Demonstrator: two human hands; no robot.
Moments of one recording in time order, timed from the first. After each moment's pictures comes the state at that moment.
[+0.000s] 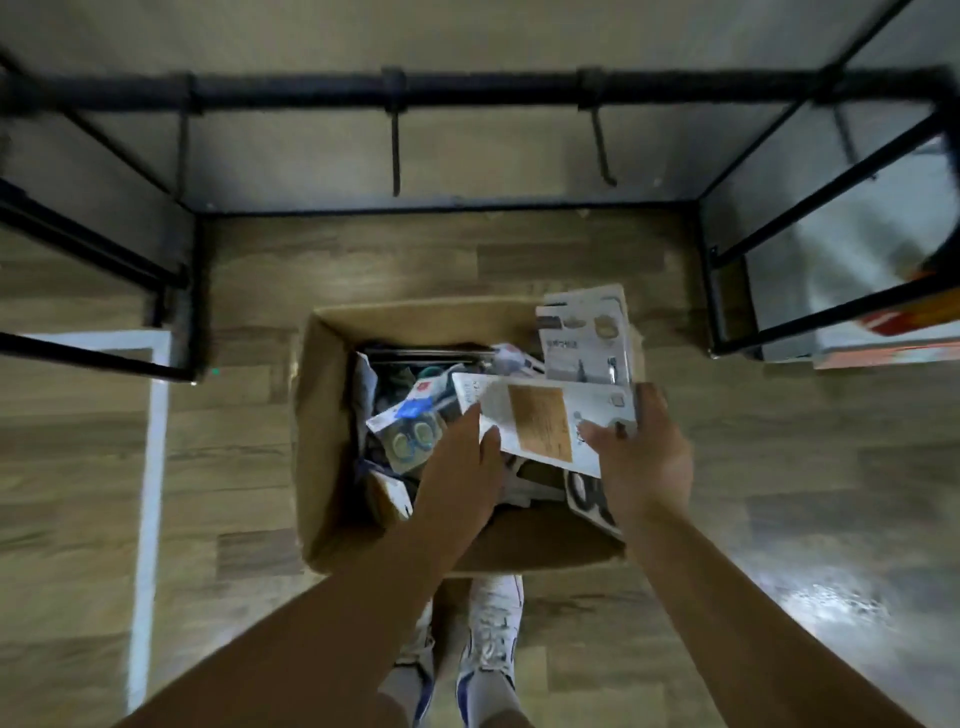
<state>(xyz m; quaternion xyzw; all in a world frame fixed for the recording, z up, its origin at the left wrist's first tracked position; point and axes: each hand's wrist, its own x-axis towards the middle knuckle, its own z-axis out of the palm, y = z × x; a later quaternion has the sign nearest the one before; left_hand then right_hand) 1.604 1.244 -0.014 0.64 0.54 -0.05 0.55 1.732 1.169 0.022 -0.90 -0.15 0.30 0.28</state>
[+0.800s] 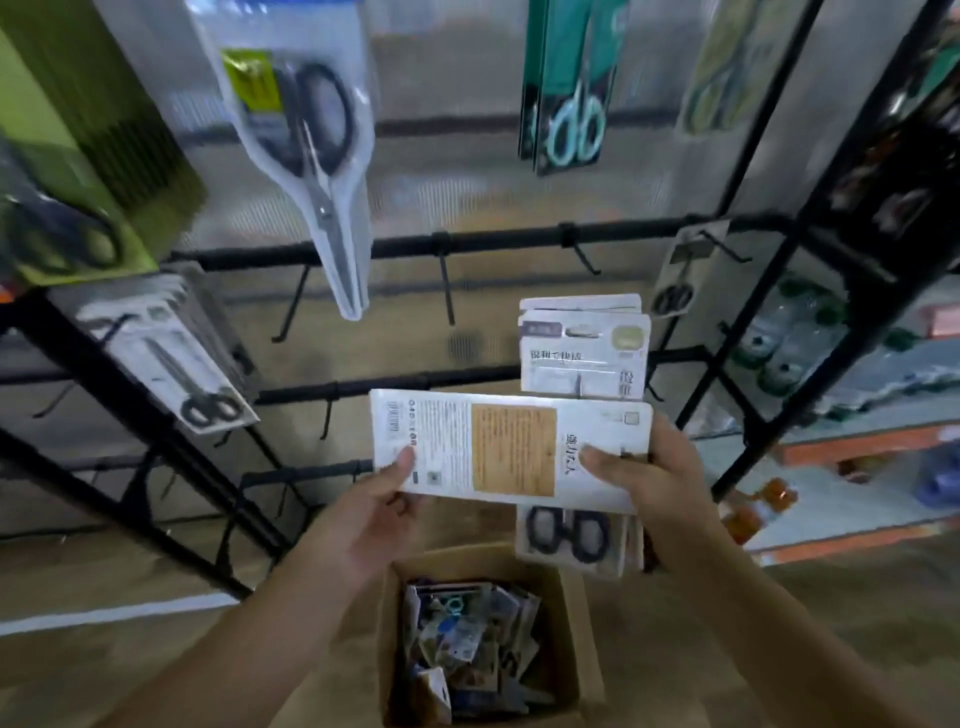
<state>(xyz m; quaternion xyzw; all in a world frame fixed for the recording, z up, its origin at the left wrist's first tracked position) 1.539 1.278 0.481 0.28 0.38 0.25 0.84 1.727 1.124 0.515 -0.65 -0.29 0.30 0.64</state>
